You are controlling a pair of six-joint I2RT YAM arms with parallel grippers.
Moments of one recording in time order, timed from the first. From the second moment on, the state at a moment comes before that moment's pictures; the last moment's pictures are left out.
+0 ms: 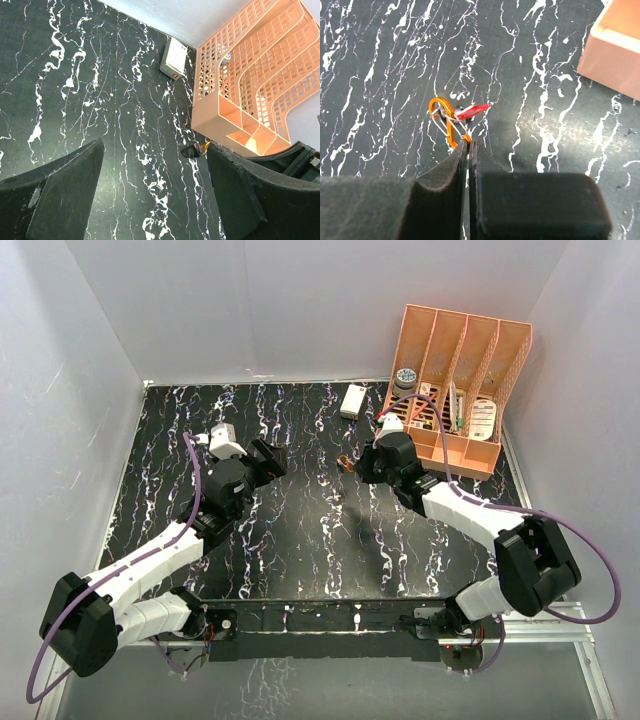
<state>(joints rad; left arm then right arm) -0.63 1.08 0.64 0.23 -0.41 -0.68 0.51 1.43 0.83 0.09 0.01 0.41</state>
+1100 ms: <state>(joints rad) -0.63 1.10 0.64 0.27 -0.34 -0.67 0.89 1.55 1.24 -0.36 0.41 0.02</state>
